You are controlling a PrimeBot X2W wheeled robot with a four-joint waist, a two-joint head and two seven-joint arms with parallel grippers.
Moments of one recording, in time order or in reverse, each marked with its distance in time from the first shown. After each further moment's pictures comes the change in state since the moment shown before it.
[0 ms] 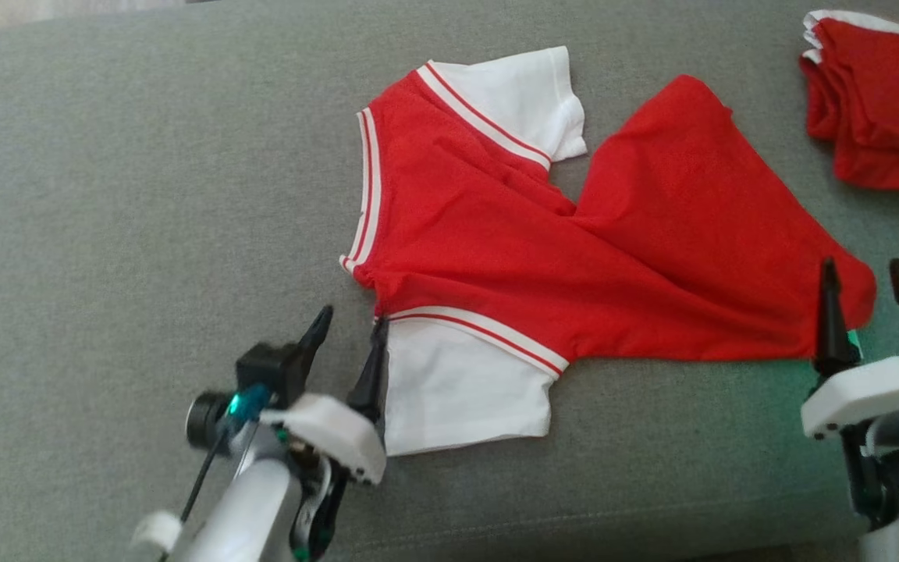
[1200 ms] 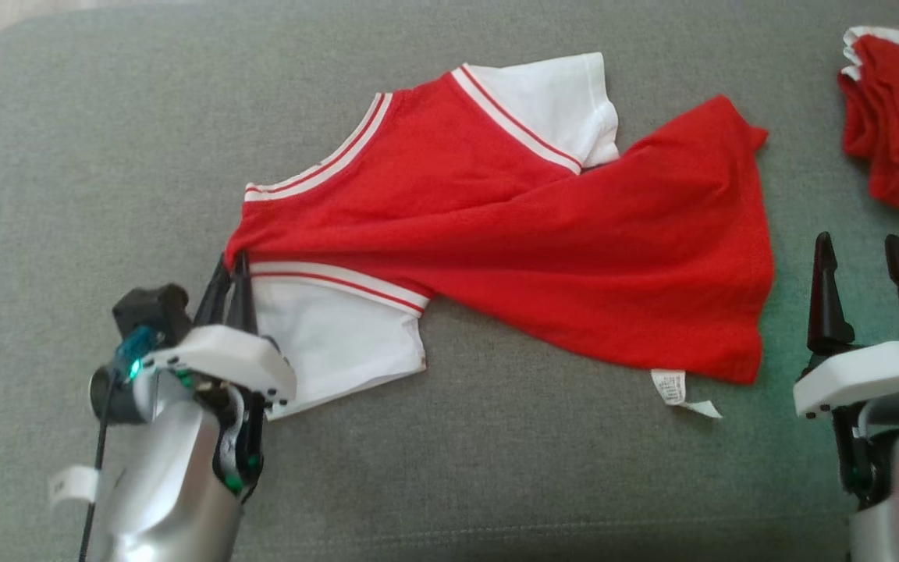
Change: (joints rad) left arm -0.191 0.046 0.144 0.203 -0.111 0.064 -0.040; right arm -0.053 0.000 0.030 0.045 0.027 0.000 -0.077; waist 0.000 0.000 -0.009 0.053
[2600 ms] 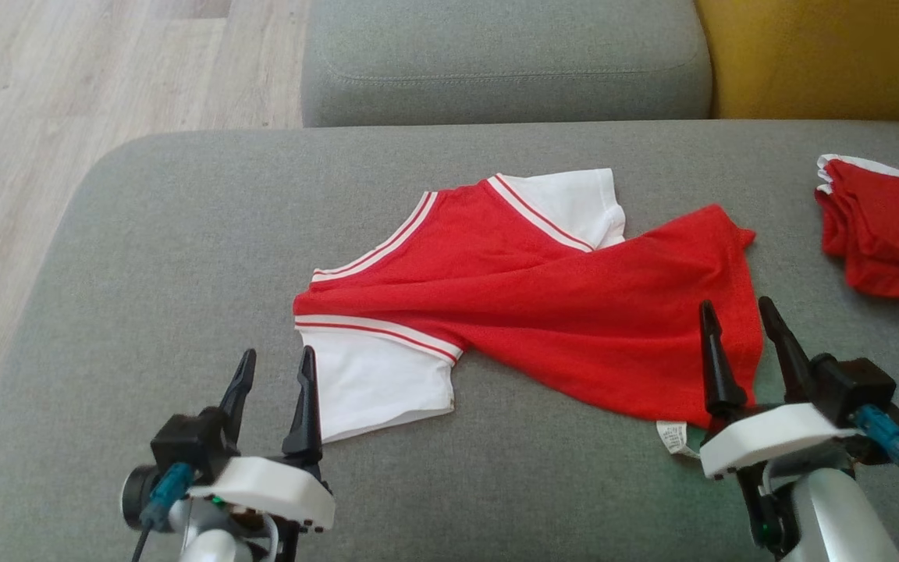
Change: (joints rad) left arm 0.372 -0.036 0.000 -0.378 0.131 -0.026 -0.001; right arm 0.040 -0.001 0.227 0.209 0.107 0.000 -0.199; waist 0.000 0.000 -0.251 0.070
